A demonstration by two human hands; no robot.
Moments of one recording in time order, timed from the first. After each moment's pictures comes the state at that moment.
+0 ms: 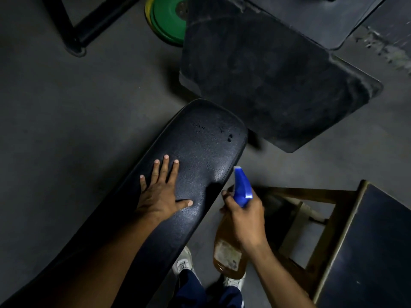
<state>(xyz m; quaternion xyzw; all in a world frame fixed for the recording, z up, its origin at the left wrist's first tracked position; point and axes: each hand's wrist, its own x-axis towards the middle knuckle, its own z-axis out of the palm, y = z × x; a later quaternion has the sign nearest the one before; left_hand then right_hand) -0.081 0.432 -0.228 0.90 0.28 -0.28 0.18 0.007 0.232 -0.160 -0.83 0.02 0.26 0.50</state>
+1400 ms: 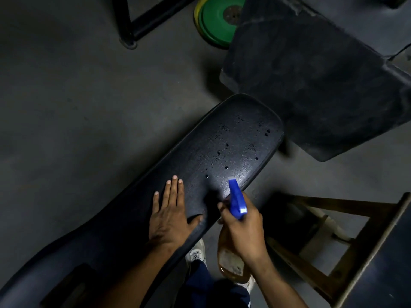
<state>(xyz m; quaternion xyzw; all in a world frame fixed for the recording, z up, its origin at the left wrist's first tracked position) -0.208 0.377 -0.231 0.90 0.38 -0.18 0.11 -0.075 0.241 -0.152 -0.83 -0.12 0.32 0.44</state>
